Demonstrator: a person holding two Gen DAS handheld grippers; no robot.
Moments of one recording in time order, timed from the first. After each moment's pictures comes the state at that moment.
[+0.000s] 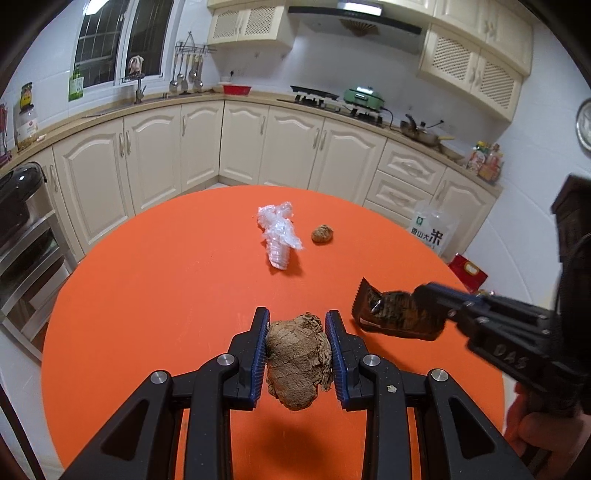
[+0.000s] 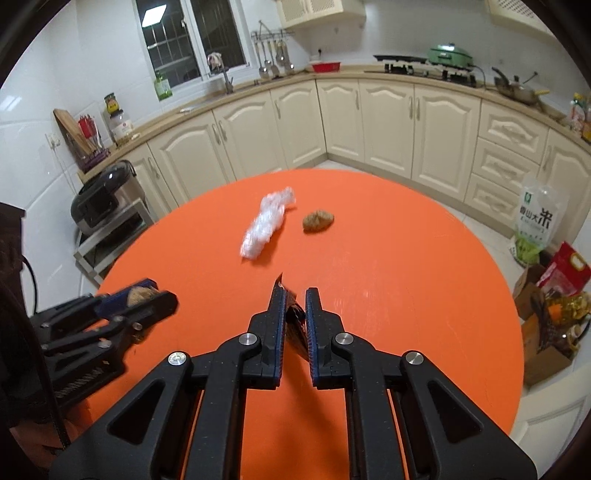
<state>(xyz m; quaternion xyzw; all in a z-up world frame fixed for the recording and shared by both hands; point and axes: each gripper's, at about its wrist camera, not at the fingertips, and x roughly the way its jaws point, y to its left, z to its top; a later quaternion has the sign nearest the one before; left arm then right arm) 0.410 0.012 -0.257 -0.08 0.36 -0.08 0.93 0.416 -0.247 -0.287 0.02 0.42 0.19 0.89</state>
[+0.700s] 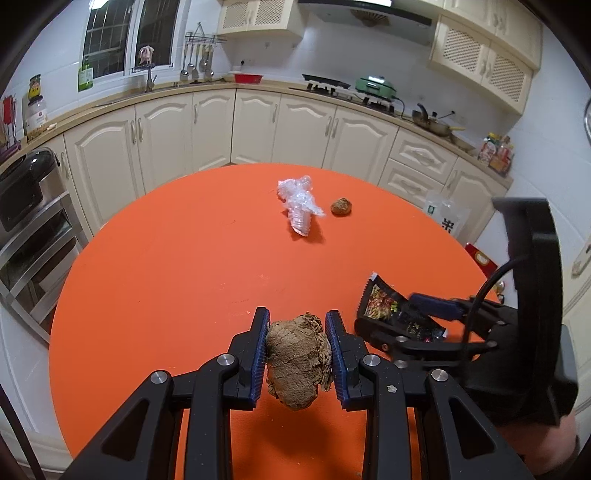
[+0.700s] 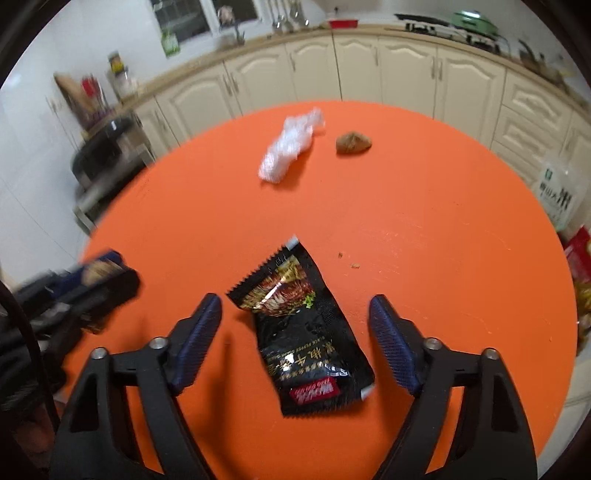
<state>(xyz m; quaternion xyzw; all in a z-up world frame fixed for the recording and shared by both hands) 0.365 0.024 -0.256 -0.08 0.38 -0.06 0.92 0.413 -0.200 -0.341 -0.03 0.47 0.21 0.85</state>
